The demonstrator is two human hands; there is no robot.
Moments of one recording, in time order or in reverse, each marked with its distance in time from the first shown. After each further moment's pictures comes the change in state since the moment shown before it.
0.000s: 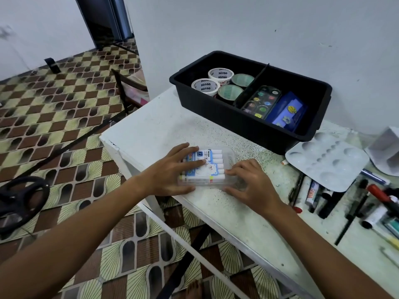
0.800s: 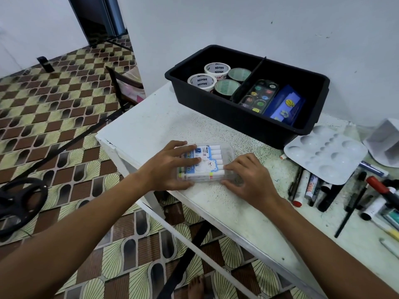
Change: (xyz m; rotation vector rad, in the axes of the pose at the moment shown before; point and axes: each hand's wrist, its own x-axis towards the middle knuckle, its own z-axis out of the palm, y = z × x) left_hand 0.002 0.006 -0.009 -0.010 0.068 -0.002; right_hand 0.002 0.004 0.008 -0.155 0.129 -0.109
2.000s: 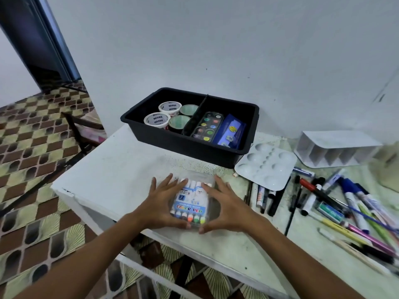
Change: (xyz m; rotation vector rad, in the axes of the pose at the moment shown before) left_hand 0.042 0.046 0.034 -0.209 -0.233 -0.151; right_hand -0.017 -0.012 -0.069 0.230 -0.566 0.540
